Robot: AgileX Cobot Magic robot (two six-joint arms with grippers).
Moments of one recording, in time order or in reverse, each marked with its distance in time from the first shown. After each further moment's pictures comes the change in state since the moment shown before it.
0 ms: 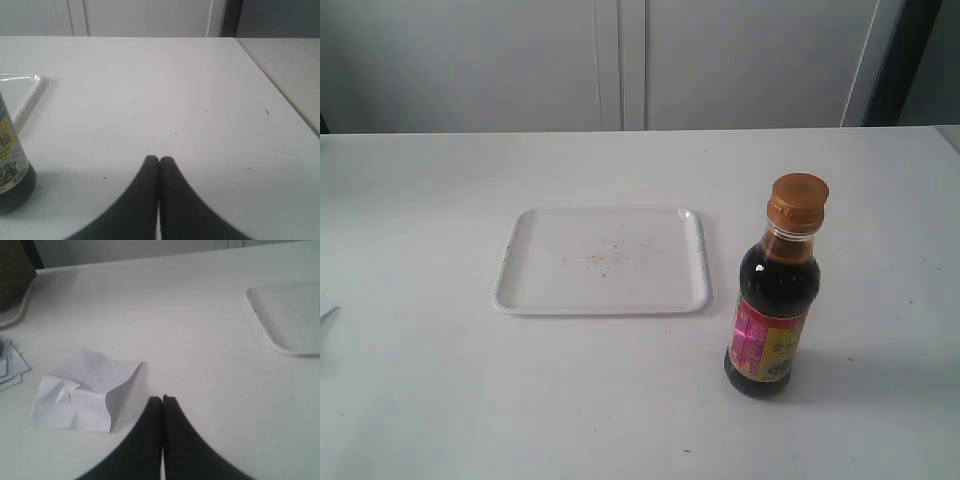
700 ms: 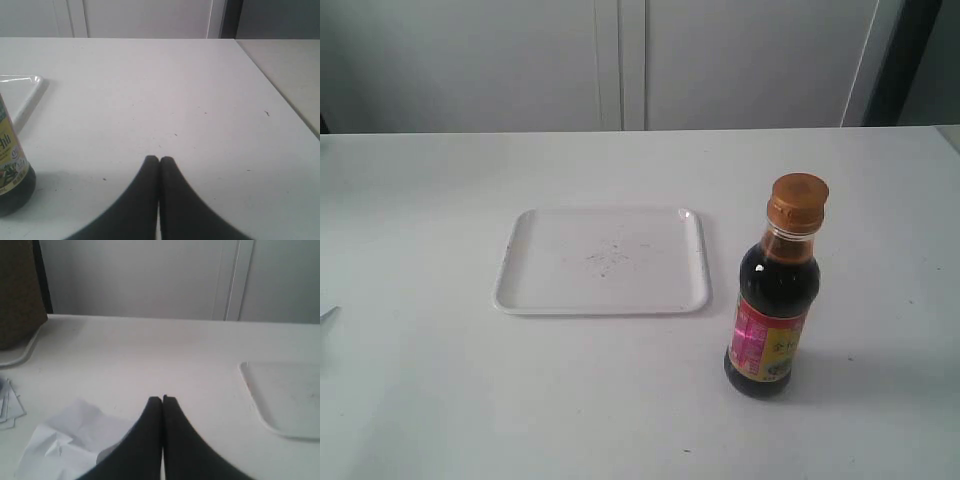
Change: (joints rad) left arm 0.000 0.000 0.000 -0.019 -0.202 -0.125; right arm 0.000 0.000 0.000 0.000 -0.004 0.000
